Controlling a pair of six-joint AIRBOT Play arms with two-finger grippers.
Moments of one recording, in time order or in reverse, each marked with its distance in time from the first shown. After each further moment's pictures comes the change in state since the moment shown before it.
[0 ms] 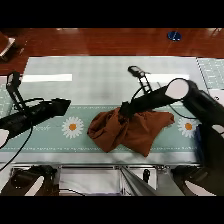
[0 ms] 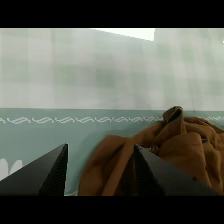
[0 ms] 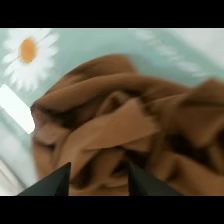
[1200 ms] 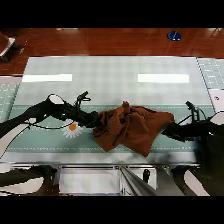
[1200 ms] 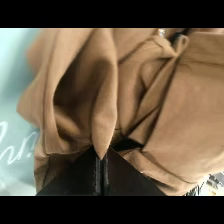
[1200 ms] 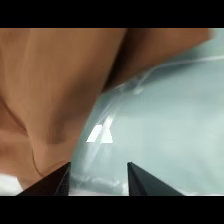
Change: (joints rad) left arm -0.083 -0.908 0.184 -0.583 -0.356 0.489; right arm -0.659 0.235 -0.588 -0.051 0.188 0.032
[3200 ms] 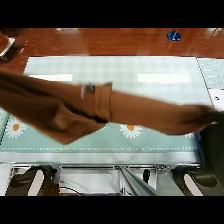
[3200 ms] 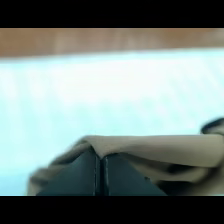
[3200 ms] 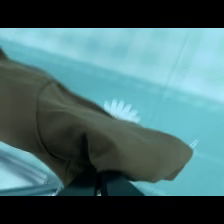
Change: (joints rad) left arm 0.534 0.916 0.561 0.407 -0.369 -0.244; right arm 0.247 0.374 0.844 -0.053 0.482 0.127
